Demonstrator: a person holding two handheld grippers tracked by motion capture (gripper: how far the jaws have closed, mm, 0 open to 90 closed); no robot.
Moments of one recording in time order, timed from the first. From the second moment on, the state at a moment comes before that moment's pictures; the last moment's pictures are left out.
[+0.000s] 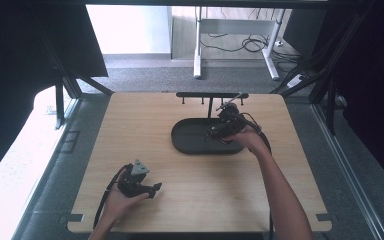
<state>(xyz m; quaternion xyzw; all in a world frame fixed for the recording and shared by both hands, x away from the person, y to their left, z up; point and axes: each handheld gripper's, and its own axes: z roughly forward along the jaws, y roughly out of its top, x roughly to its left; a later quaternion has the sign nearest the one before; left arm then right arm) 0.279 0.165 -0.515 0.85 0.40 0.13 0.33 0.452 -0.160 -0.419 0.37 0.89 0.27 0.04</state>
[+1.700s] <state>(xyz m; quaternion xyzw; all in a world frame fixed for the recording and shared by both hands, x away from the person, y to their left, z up) 0.279 0.161 -0.518 0.85 0.39 0.13 0.32 0.486 -0.142 -0.475 0.35 0.91 0.22 0.08</state>
